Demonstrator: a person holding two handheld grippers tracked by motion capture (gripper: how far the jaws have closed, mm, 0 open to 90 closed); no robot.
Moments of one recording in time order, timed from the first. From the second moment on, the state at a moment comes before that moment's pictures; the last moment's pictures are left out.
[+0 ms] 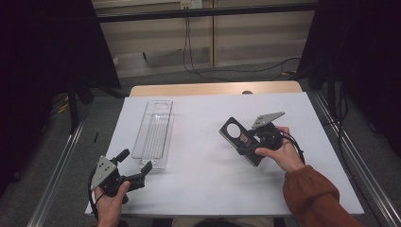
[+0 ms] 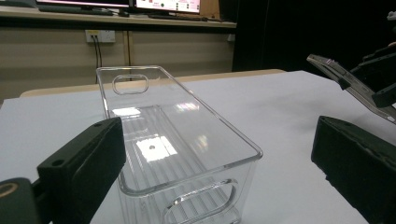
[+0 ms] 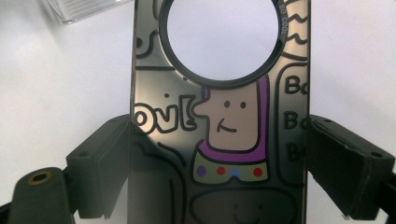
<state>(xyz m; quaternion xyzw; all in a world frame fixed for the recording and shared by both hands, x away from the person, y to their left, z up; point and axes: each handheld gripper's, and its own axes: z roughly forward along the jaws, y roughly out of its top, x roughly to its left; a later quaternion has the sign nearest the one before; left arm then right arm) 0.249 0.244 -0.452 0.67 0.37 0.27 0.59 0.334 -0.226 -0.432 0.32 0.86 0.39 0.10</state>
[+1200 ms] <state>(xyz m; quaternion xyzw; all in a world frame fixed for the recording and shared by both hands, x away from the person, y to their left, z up) 0.251 0.232 -0.446 0.69 0.34 0.23 0.59 0.293 -0.215 -0.445 0.27 0.80 0.53 0.08</state>
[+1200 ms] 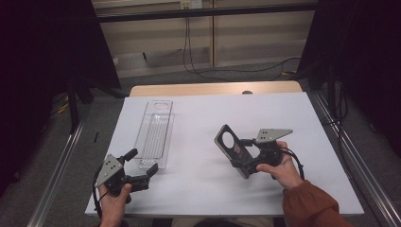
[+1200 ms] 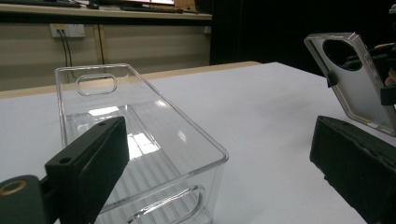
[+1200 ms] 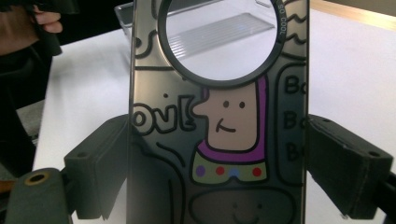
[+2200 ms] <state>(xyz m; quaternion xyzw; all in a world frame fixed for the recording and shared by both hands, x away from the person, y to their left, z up) 0.259 0.188 -0.436 0.72 0.25 0.15 0.63 0.272 -0.196 -0.446 0.23 0.79 0.56 0.07</state>
